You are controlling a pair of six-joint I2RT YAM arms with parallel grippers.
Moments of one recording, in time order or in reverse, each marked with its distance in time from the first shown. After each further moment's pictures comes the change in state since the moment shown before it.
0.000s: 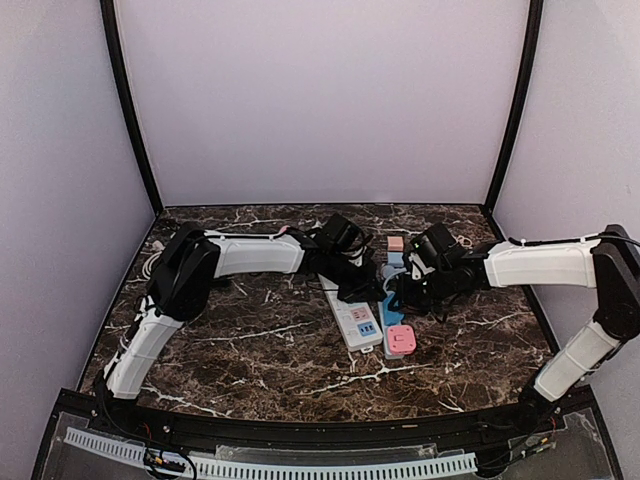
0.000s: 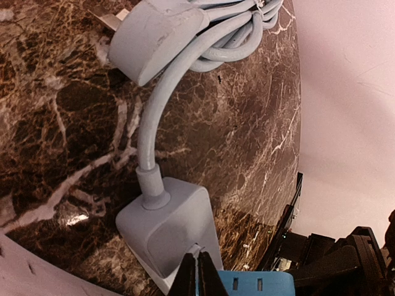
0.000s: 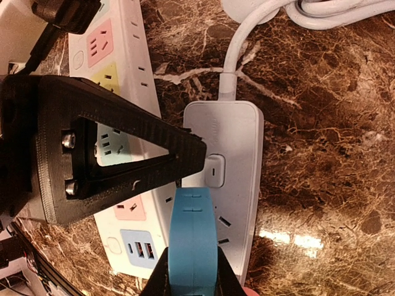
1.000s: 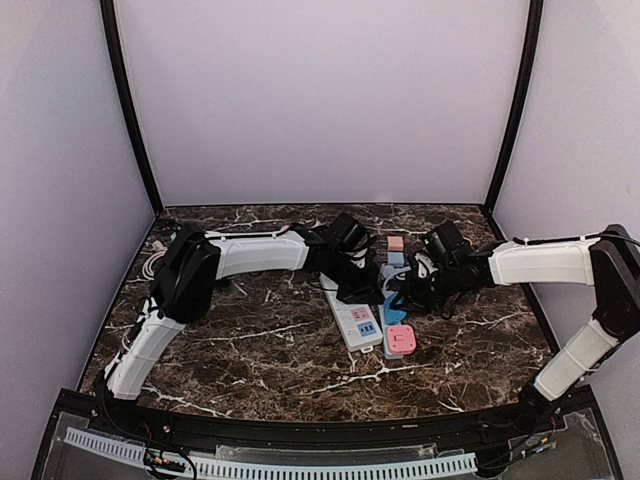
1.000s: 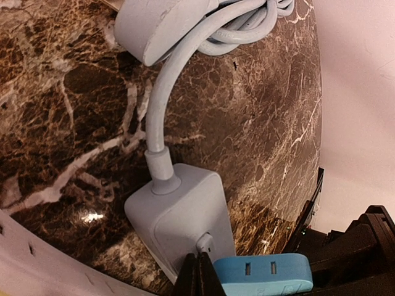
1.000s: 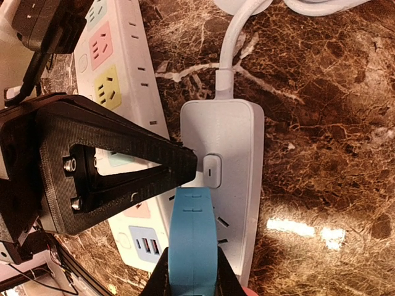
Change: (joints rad) left arm -0.019 0.026 0.096 -0.177 -0.080 0.077; right arm -0.088 0.000 -0.024 0.041 -0.145 0.008
